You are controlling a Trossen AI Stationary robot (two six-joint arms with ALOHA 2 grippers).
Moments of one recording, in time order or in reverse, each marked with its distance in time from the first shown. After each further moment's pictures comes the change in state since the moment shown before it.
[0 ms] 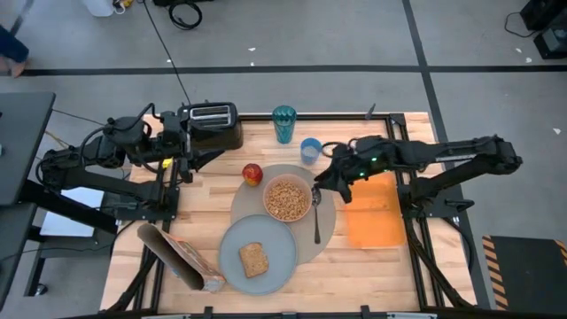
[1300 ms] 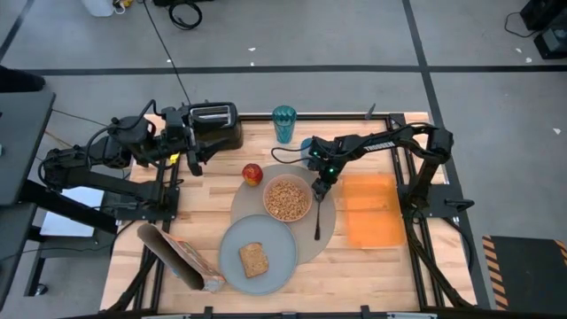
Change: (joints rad) left arm 0.001 0.040 0.000 0.089 -0.127 0.025; right arm -0.367 0.654 0.000 -0.212 -0.389 -0.212
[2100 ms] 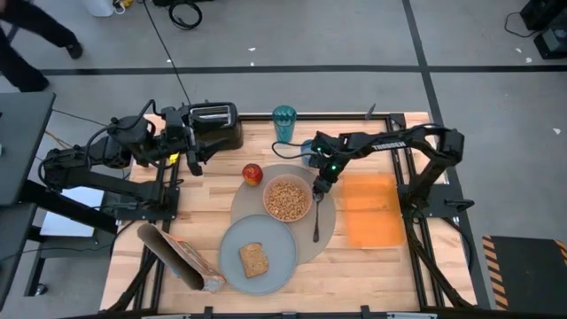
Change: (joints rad) left arm 0.000 0.000 0.000 0.008 0.001 0.001; right arm 0.004 -0.102 0.000 0.006 -0.117 0.055
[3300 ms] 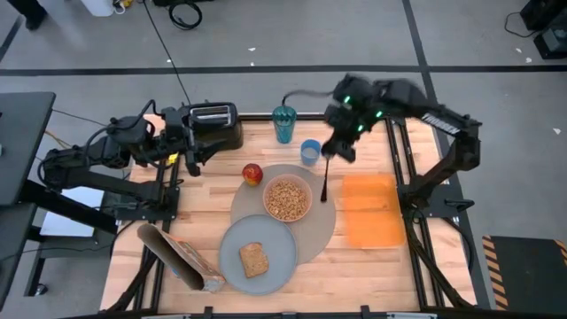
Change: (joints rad) left arm -0.001 -0.011 0.000 -0.020 0.018 -0.043; right arm 0.047 -0.140 0.944 -0.877 0.317 -0.297
